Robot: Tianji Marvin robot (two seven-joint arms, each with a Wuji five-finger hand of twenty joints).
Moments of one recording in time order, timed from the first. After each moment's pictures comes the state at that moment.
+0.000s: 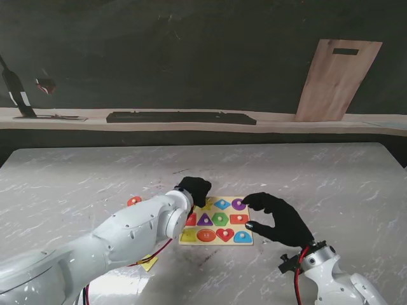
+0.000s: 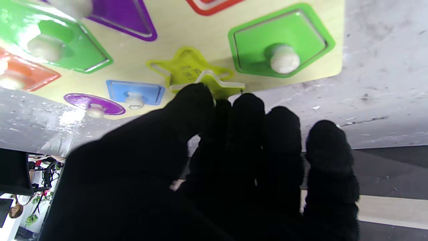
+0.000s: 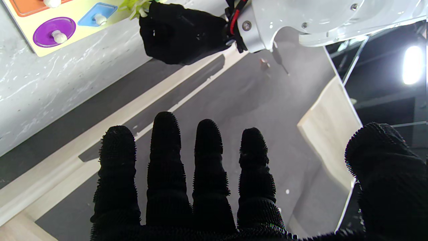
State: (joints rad) left arm 0.79 -1.38 -0.29 -0.84 0.56 0.21 0.11; right arm -1.86 -1.13 1.45 -1.75 -0.51 -0.47 -0.15; left_hand 0.85 -0.67 0.97 -0.15 0.68 0.26 1.05 0.50 1.06 0.22 0.84 0.91 0.84 0.26 1.15 0.87 0.47 0.42 1.39 0.78; right_hand 0.18 -0.40 0.68 -0.09 0.35 -0.08 0.77 0.46 0.57 0.07 0.80 0.40 0.65 0.17 0.56 0.47 0.25 0.34 1.07 0.42
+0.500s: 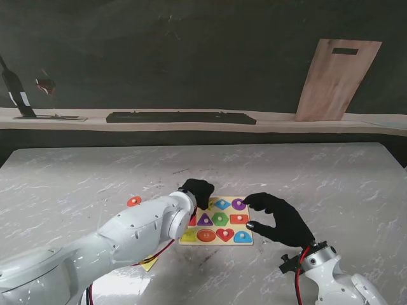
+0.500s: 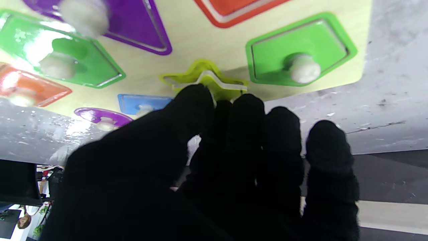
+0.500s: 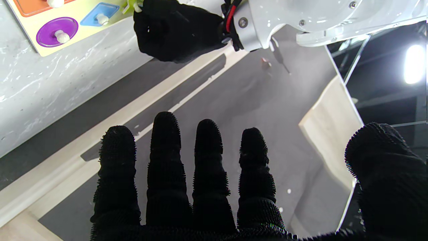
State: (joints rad) left arm 0.77 -1.41 -0.25 -0.80 0.56 0.19 0.10; right arm -1.87 -1.13 1.45 -1.75 -0.51 -0.47 -0.15; left_hand 0.85 -0.66 0.97 -0.15 0.68 0.27 1.06 0.50 1.06 0.23 0.85 0.91 0.84 0.26 1.15 0.87 0.47 0.42 1.39 0.78; right_hand 0.18 -0.40 0.68 -0.09 0.35 -0.08 0.77 0.46 0.57 0.07 0.81 0.40 0.65 0.17 0.56 0.47 0.25 0.34 1.07 0.42
